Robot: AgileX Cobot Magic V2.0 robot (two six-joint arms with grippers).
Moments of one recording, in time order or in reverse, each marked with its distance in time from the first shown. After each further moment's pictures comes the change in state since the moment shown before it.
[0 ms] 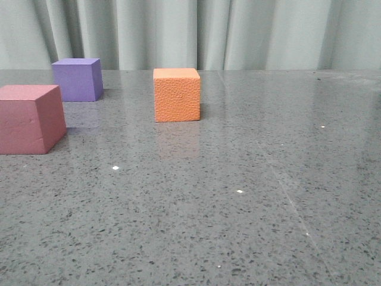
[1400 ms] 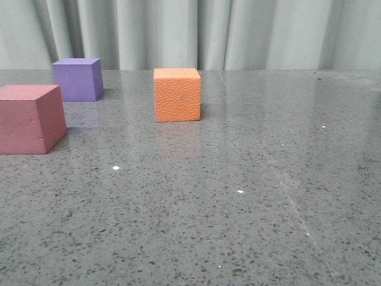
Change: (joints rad) left arm 0.000 0.150 -0.386 -0.157 0.315 0.000; right arm 0.000 0.000 0.000 0.000 0.000 -0.002
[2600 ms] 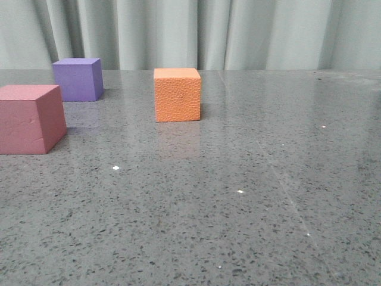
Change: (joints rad) left arm 0.000 0.504 -0.483 -0.081 0.569 0.050; right arm 0.000 0.000 0.000 0.000 0.000 0.000
